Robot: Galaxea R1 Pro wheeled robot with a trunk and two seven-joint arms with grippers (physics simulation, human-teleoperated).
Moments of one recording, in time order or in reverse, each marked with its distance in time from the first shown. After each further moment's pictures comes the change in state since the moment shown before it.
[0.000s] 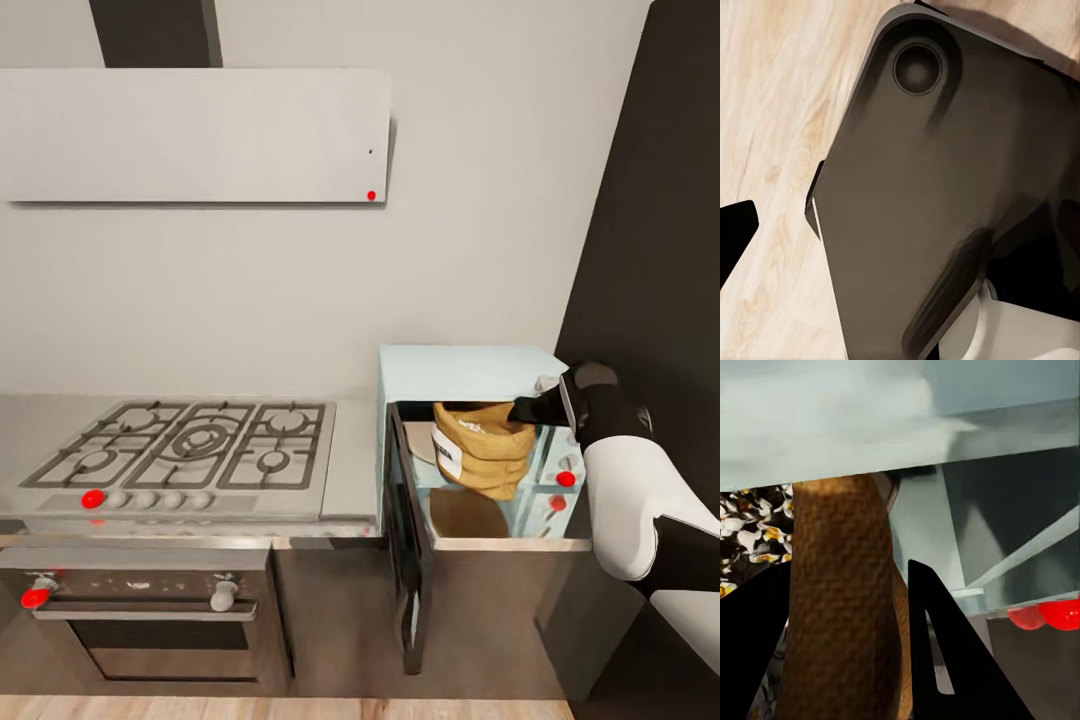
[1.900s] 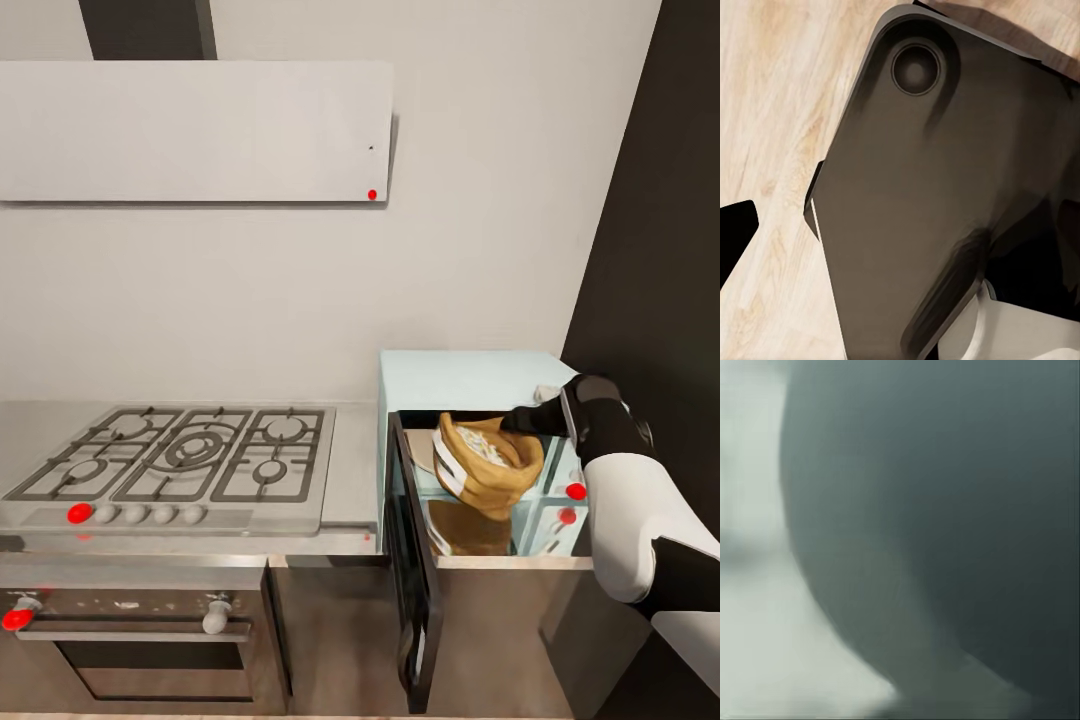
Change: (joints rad) left arm 0.000 0.000 0.001 0.000 -0.001 -0.001 -0.003; right arm 0.064 0.003 0.000 -0.059 -0.041 0.000 0.015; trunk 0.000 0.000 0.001
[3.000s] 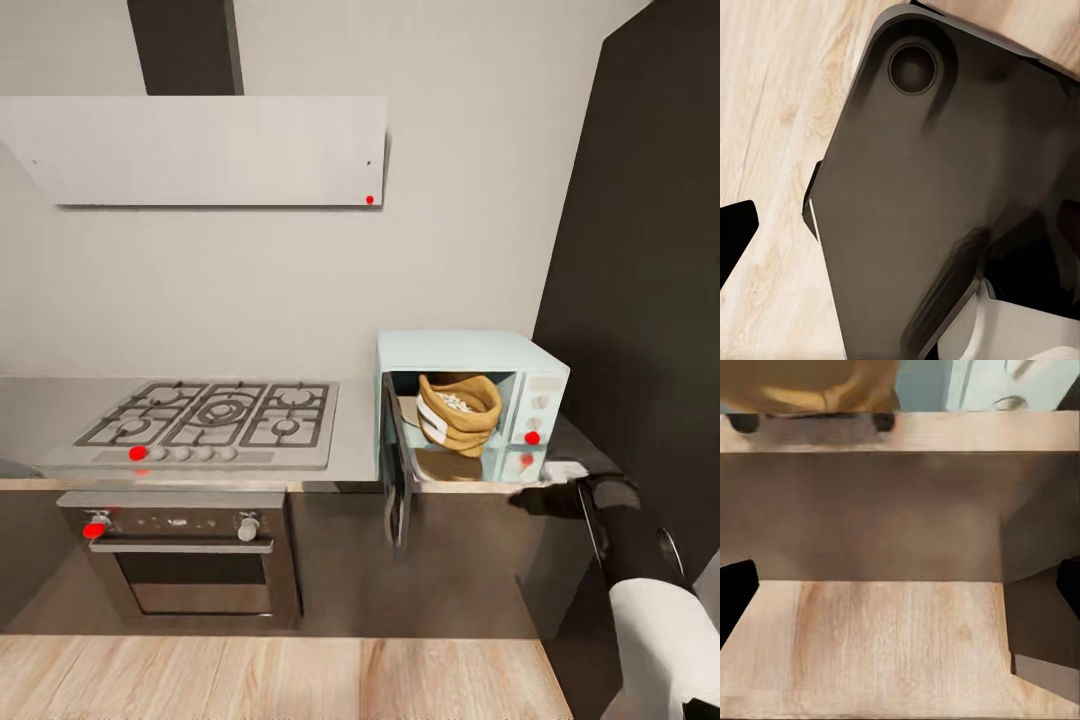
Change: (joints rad) left arm 0.000 -0.003 -0.002 -0.001 -0.006 -0.001 0.001; right arm 0.415 -0.016 -0.001 -0.251 0.043 -0.200 0.200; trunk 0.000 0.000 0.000
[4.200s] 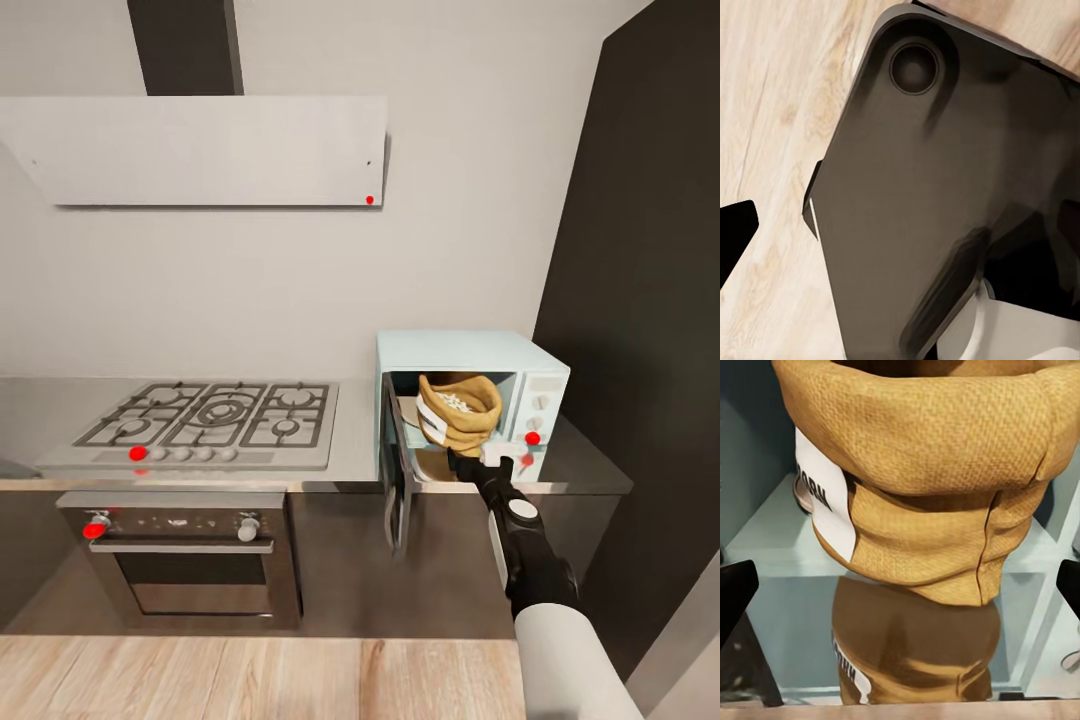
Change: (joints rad) left arm 0.000 0.001 0.001 0.000 0.007 0.001 0.000; right arm 0.064 0.315 -0.046 0.029 -0.134 -0.807 -0.407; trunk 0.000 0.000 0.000
